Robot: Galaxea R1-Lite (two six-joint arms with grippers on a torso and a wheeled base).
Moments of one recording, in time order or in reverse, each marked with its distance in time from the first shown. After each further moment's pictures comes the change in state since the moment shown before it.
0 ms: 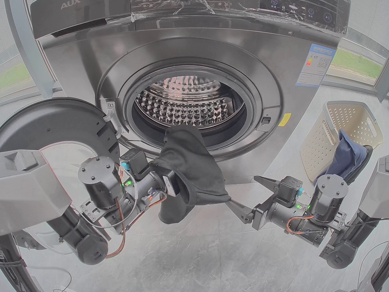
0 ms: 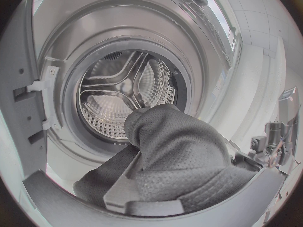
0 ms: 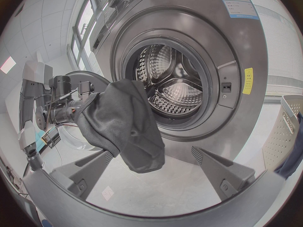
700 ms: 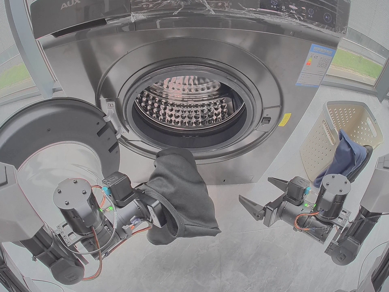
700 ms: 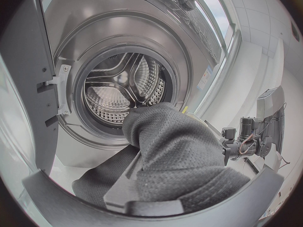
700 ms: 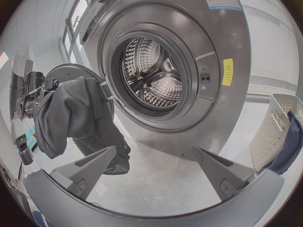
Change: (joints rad) left arm -0.056 -0.153 0.256 -0.004 -0.007 -0.018; right arm -0.088 0.008 0.050 -0.003 -0.007 -0.026
